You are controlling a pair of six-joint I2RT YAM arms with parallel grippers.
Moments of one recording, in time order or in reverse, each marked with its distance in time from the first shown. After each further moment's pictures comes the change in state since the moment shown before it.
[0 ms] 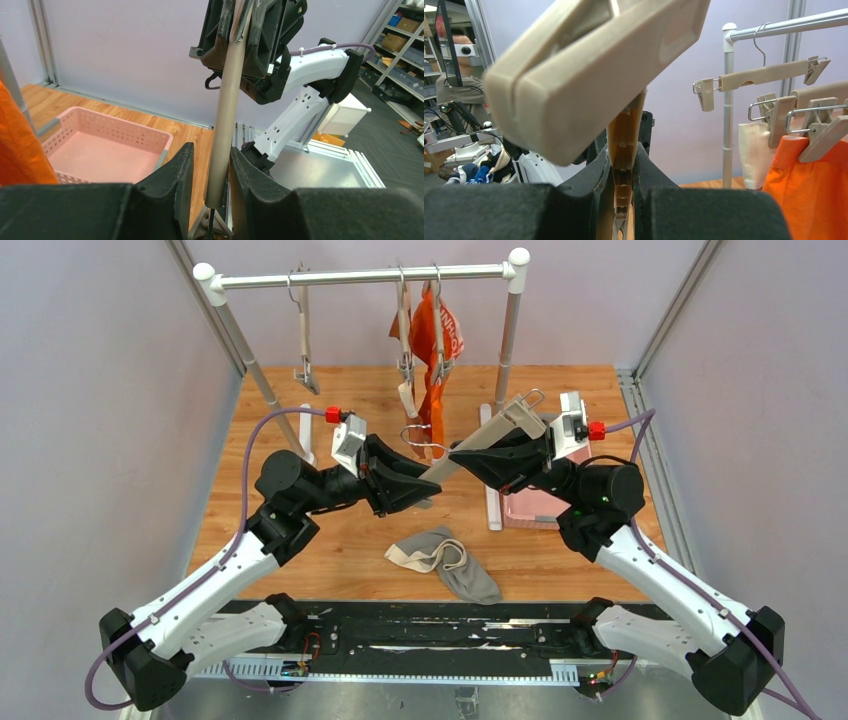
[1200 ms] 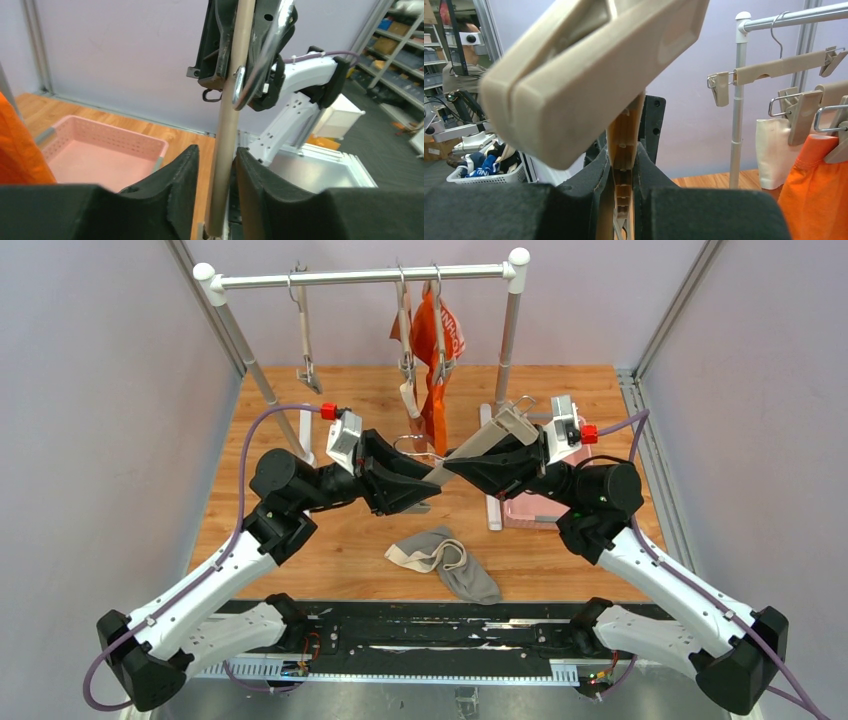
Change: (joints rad) left arm -0.001 -0.008 0.032 -0.006 0.006 -0.027; right arm 0.043 -0.013 0.019 -0.079 -0.008 -0.046
